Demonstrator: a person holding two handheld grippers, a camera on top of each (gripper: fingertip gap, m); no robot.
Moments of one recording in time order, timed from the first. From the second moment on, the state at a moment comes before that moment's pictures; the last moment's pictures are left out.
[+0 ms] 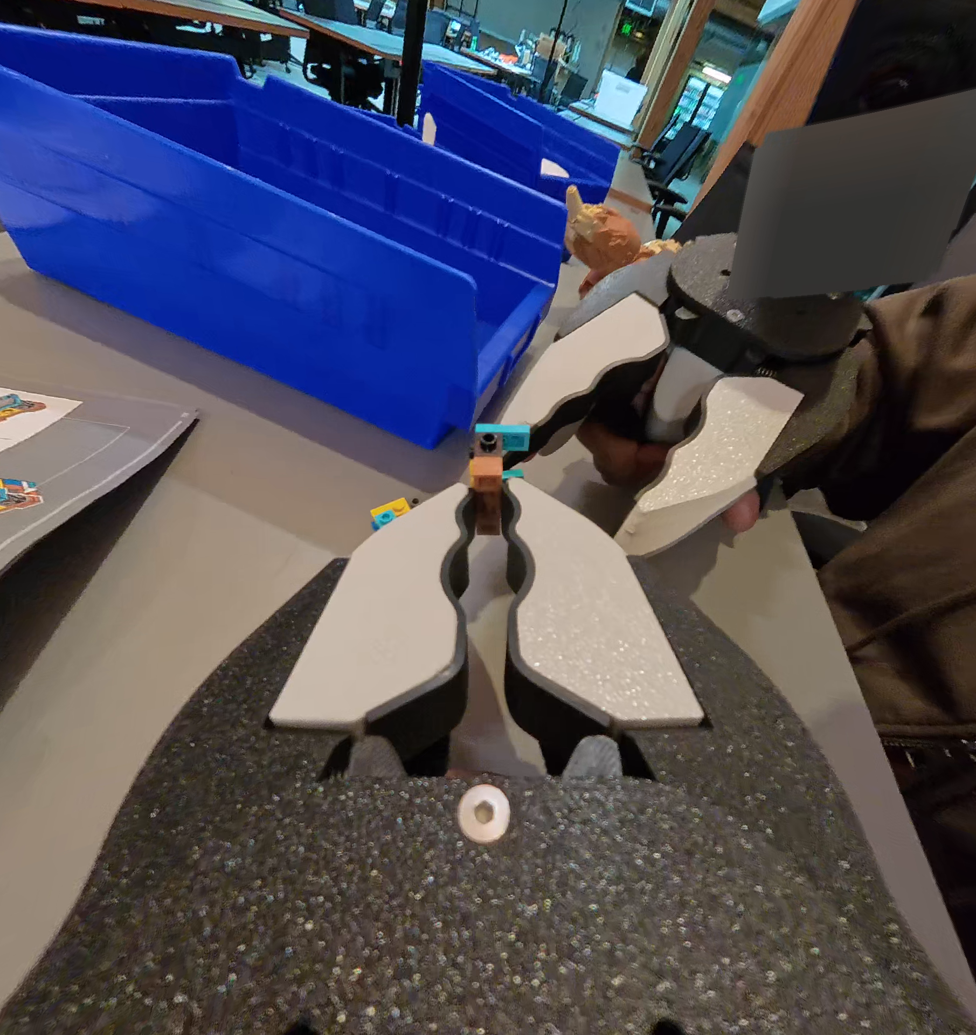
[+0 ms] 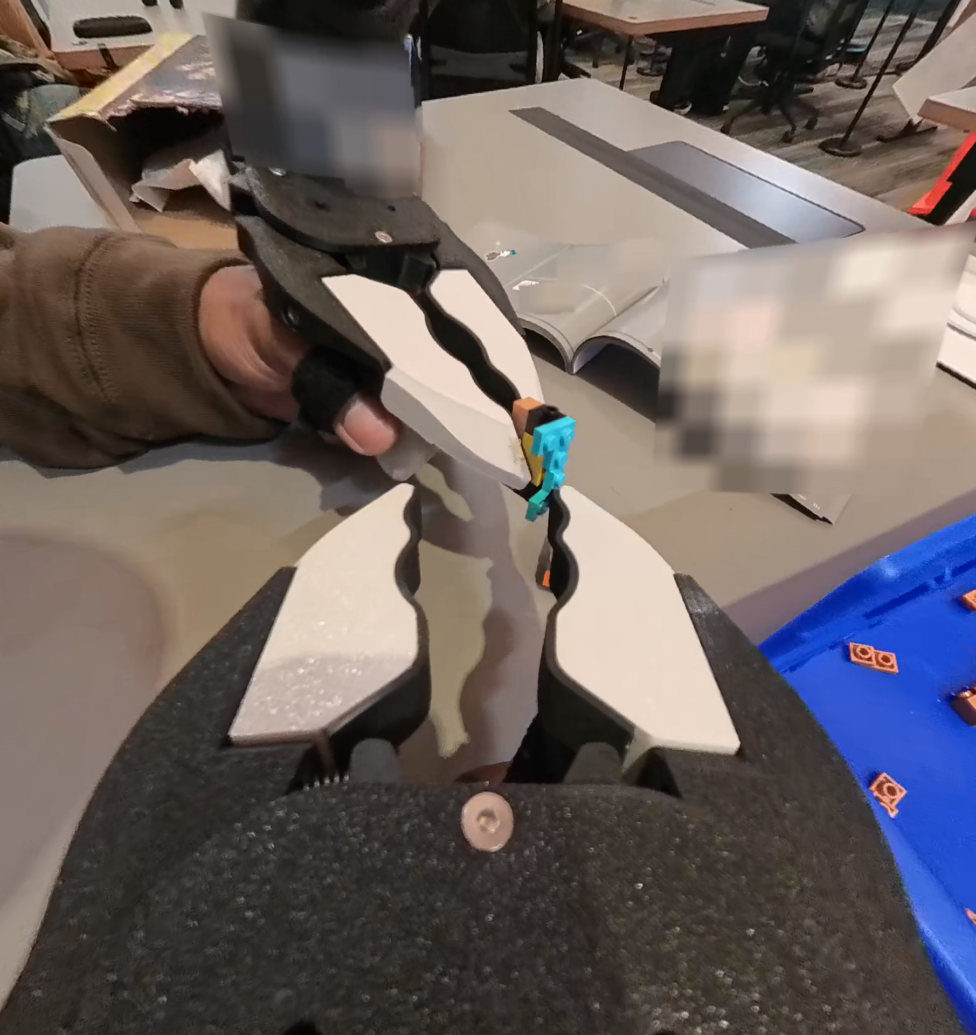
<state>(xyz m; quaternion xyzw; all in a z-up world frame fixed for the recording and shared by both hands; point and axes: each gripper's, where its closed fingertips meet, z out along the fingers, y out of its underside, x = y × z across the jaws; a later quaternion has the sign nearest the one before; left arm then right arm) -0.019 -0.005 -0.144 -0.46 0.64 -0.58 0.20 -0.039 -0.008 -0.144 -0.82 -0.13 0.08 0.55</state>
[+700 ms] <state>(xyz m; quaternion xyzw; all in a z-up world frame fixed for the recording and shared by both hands) -0.024 -0.009 -0.128 -0.44 0.59 -0.66 0.15 -0.046 -0.014 -0.126 -0.79 -0.17 0.07 0.58</state>
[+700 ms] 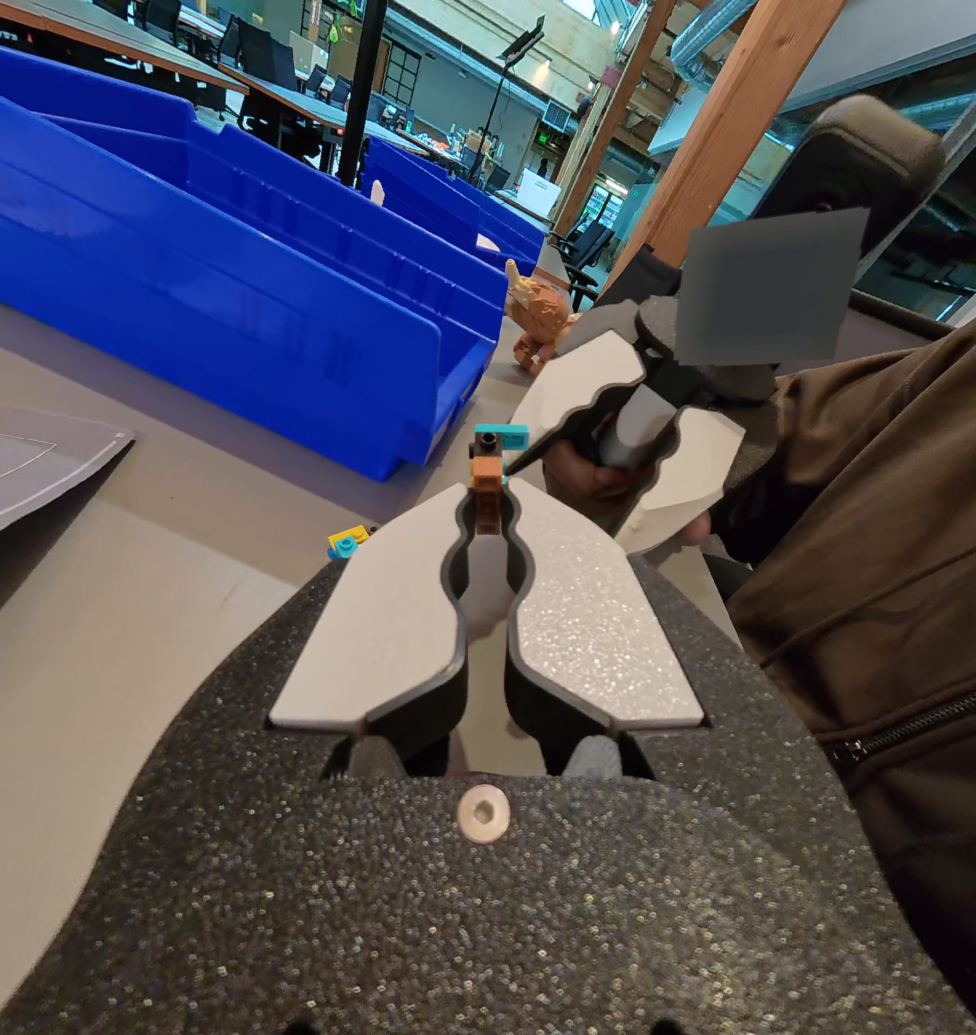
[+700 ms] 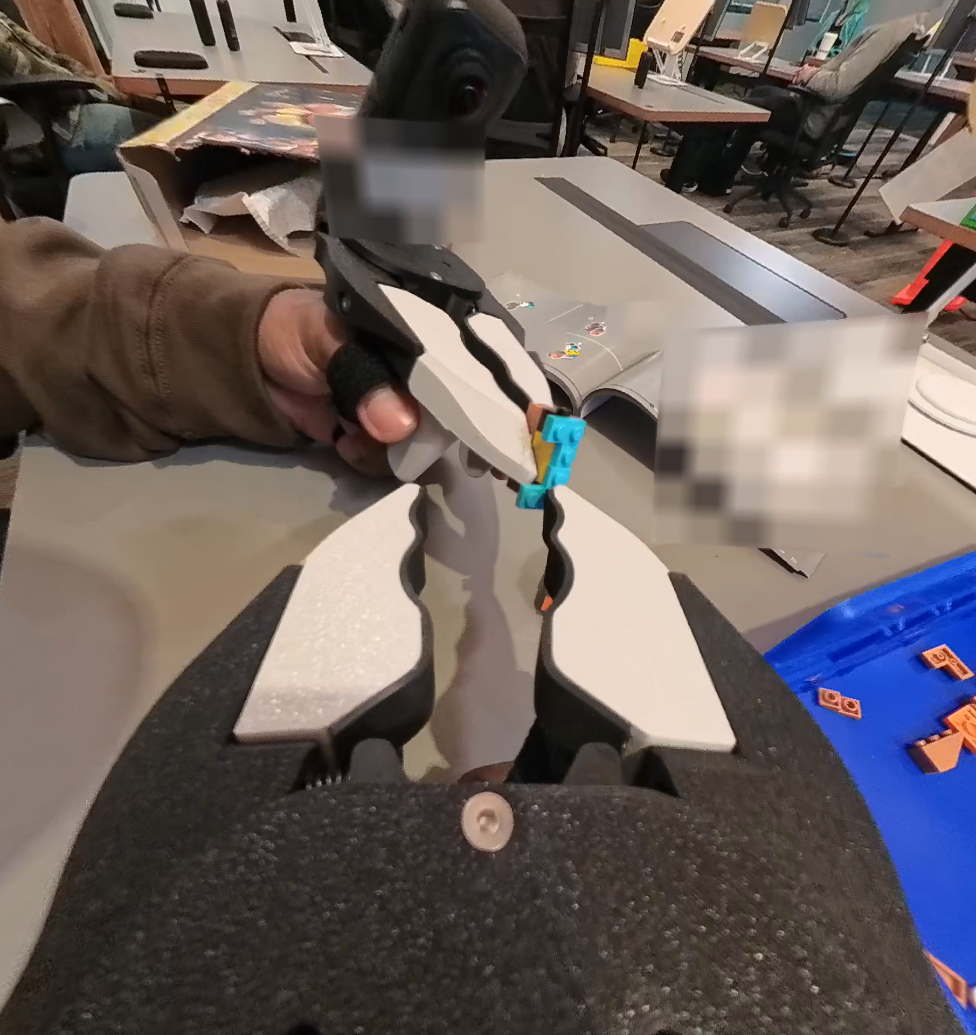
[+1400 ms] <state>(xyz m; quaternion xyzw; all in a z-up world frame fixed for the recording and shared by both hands) -0.040 -0.022 -0.113 -0.36 0.60 -0.70 0.15 -0.056 -0.025 -0.107 -0.76 -0.17 0.16 0.60</state>
